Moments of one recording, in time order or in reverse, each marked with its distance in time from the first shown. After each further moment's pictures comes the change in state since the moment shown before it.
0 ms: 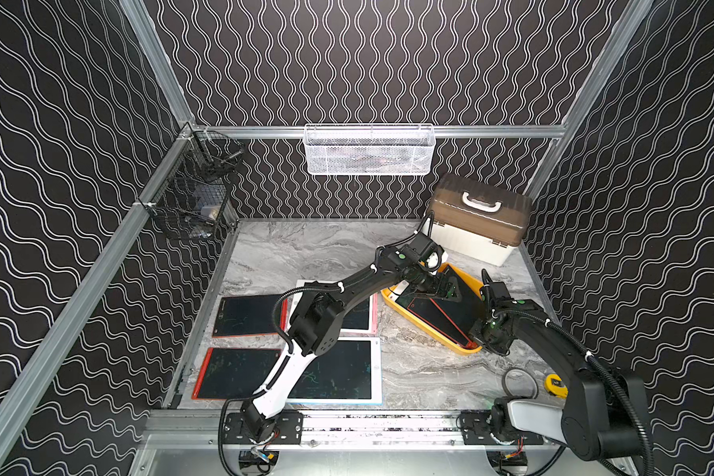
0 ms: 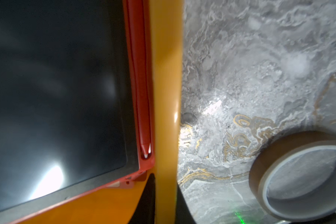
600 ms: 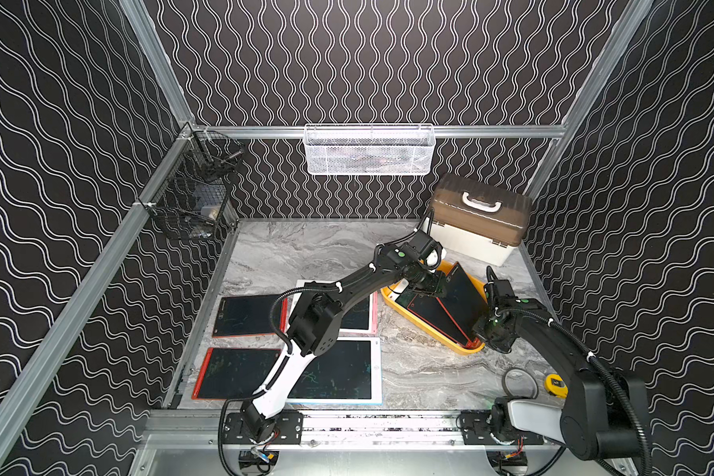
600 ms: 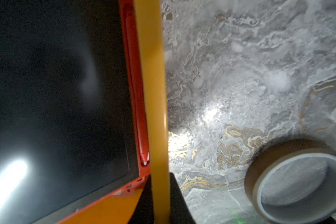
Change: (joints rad) left arm 0.004 -0.008 0.018 -0.014 -0.061 0.032; right arm -0.045 -0.003 0.008 0.021 0.019 -0.001
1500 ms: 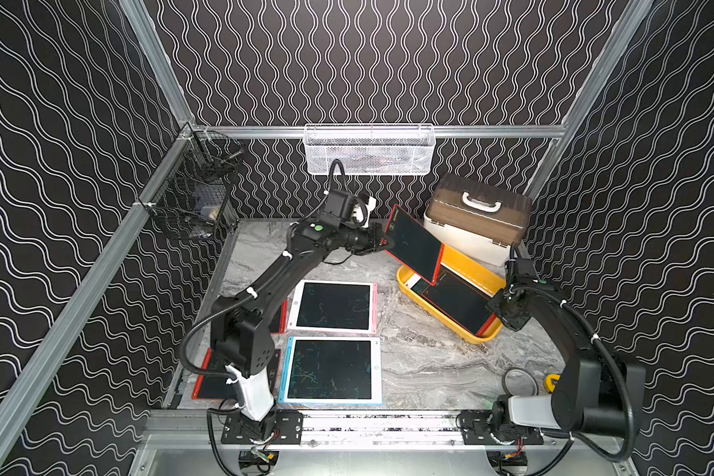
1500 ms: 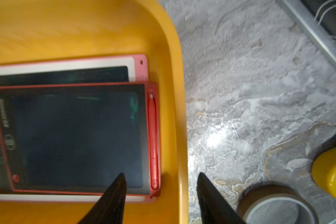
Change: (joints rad) left arm 0.359 -0.545 -0.398 0.114 0.116 -0.110; right arm -0.155 0.073 0.232 0.032 0.066 -0.080
